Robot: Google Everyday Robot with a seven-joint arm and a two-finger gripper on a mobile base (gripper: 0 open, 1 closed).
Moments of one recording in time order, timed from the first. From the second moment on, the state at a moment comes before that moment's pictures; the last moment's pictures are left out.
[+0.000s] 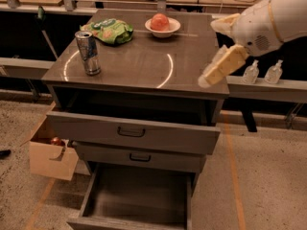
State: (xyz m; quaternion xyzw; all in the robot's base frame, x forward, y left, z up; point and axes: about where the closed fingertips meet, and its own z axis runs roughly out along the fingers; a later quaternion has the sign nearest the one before) arm 0.564 -0.126 0.979 -0.57 0.70 0.15 0.40
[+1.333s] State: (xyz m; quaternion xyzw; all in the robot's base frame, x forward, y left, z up) arm 0.644 -0.018 0.955 -0.52 0.62 0.25 0.53
